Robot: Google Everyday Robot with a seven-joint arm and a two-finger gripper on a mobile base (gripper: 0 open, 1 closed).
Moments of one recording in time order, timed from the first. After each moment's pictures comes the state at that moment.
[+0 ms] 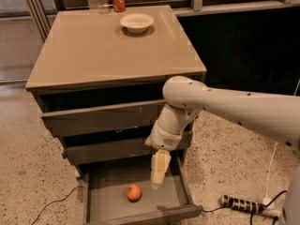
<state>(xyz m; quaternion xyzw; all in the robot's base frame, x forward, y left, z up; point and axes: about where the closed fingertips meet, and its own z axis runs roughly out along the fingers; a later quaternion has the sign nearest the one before) 0.453 -0.005 0.634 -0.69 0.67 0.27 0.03</state>
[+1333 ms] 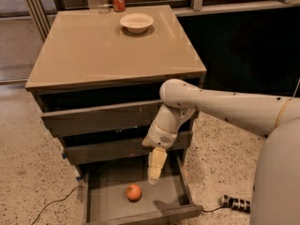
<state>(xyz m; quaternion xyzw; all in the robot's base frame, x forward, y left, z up) 0.474 0.003 0.603 -0.69 0.66 0.29 0.02</state>
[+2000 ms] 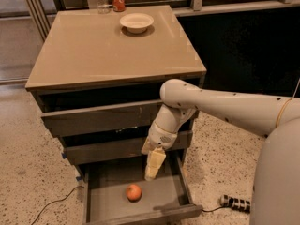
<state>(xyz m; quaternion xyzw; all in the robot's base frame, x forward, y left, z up) 0.474 0.003 0.603 -0.69 0.66 0.29 0.02</state>
